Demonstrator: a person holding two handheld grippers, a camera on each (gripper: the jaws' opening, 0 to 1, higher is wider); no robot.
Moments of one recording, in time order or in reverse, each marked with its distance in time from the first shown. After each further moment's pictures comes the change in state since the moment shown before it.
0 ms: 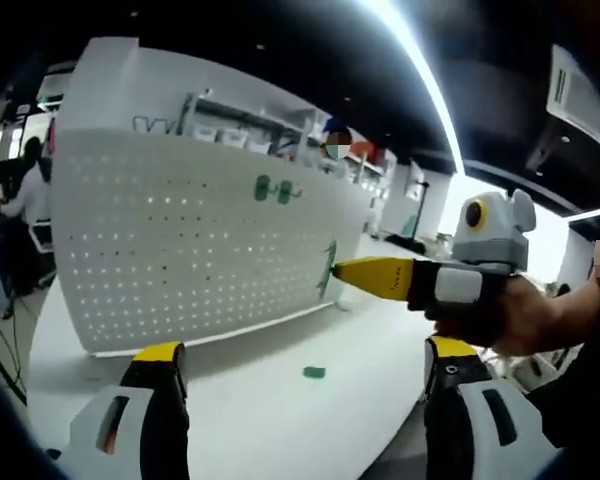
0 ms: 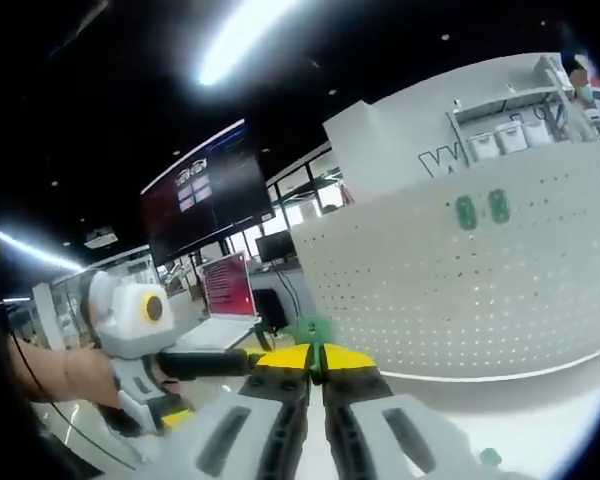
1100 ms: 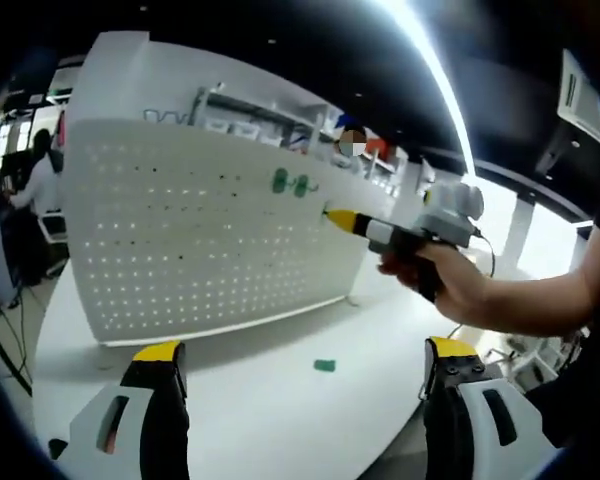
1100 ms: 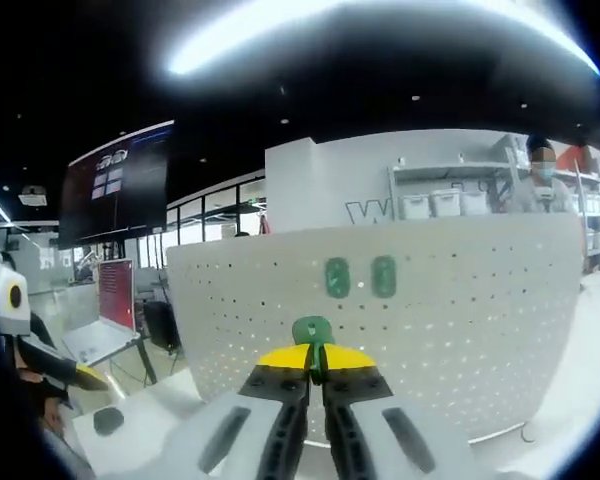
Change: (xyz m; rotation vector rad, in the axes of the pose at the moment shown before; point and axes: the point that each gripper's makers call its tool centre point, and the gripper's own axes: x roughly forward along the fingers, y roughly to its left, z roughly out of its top) left arm -0.010 0.019 -0.005 -0.027 0.022 0.053; right arm 0.019 -0.154 0.056 -0.179 -0.160 -0.397
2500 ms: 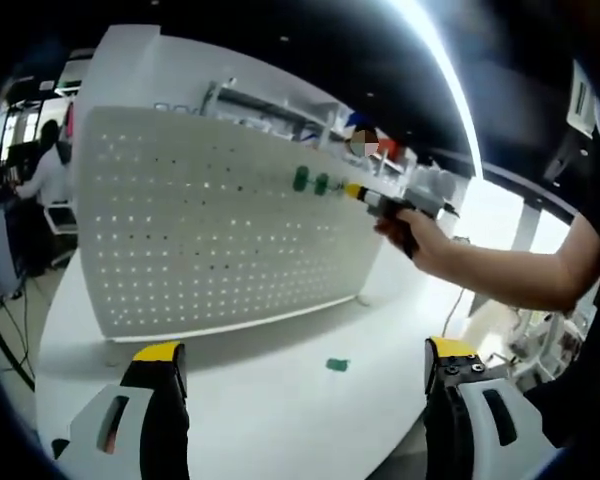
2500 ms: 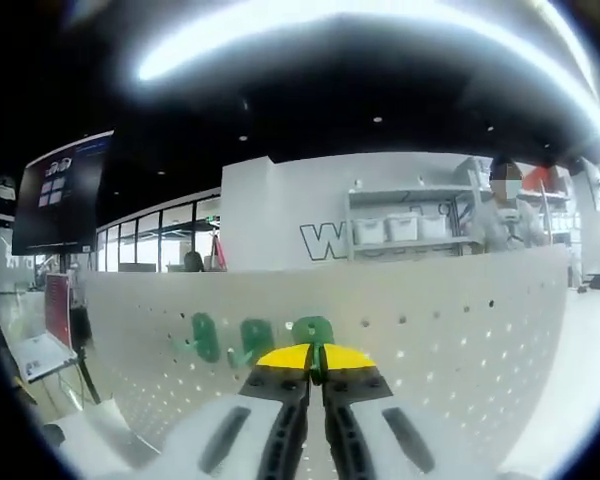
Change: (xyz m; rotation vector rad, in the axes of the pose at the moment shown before) left arm 0.003 0.024 -0.001 -0.030 0.017 0.021; right arm 0.057 -0.098 0.044 -0.042 -0.101 -0.175
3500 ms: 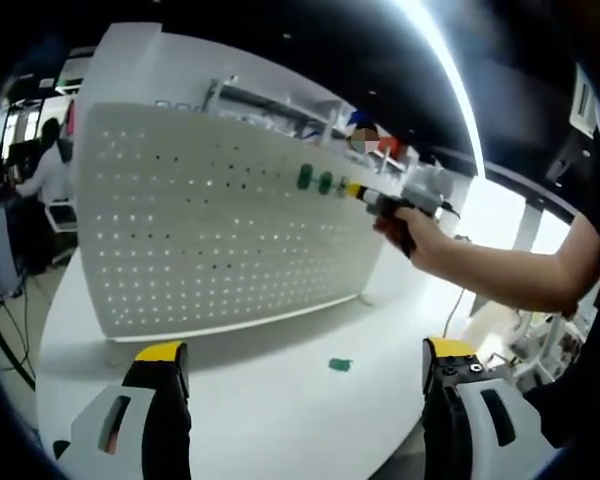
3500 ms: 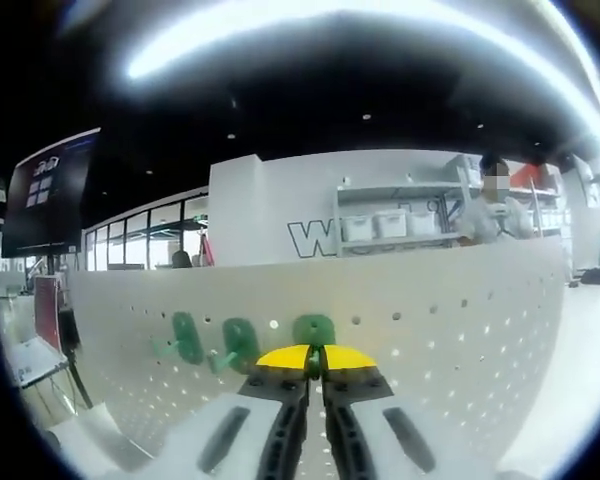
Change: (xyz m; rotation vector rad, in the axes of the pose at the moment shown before) left arm 0.001 0.002 0.002 -0.008 0.001 0.004; right arm 0.006 -0.004 -0.009 0.046 0.039 -0.059
